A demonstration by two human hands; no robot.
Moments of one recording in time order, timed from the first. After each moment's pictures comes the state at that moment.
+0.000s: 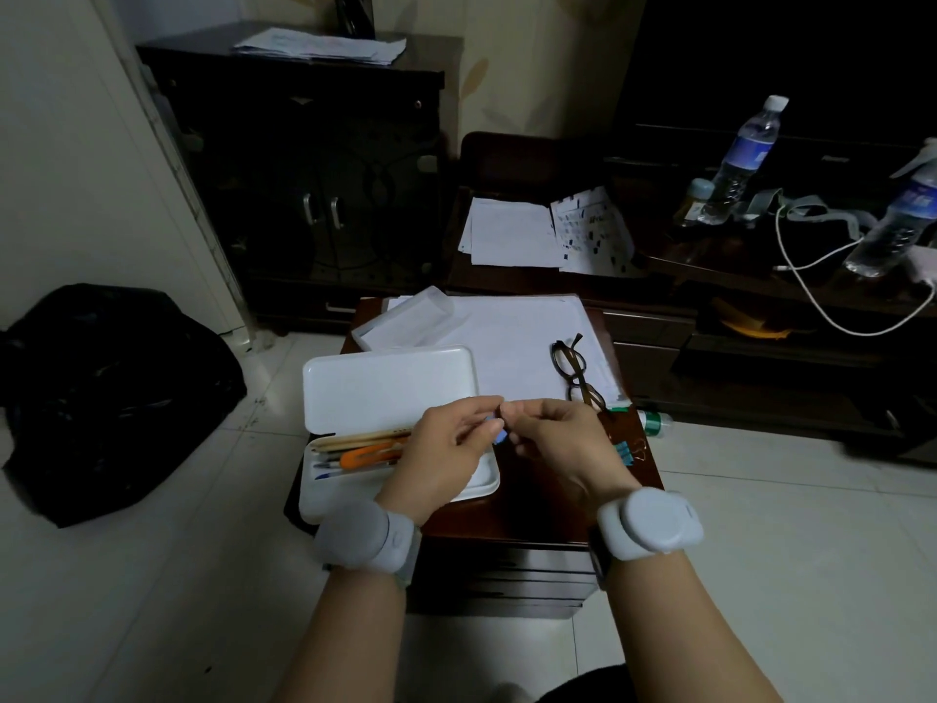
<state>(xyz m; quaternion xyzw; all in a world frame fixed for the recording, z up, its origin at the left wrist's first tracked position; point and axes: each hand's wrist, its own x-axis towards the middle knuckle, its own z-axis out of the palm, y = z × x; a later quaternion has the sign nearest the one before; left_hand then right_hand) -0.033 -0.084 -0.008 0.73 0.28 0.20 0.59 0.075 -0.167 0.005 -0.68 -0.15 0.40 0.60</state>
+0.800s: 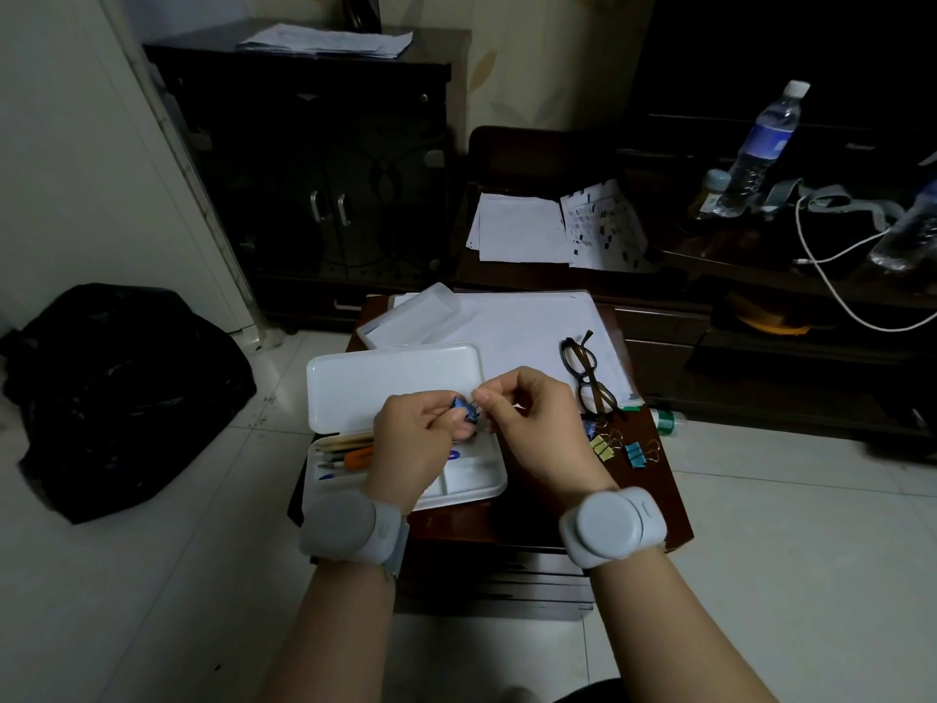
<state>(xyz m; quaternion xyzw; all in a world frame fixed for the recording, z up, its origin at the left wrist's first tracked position) -0.039 -0.066 -0.014 0.66 0.37 0.29 0.59 0.065 -0.145 0.003 -0.71 -0.36 0.22 0.57</state>
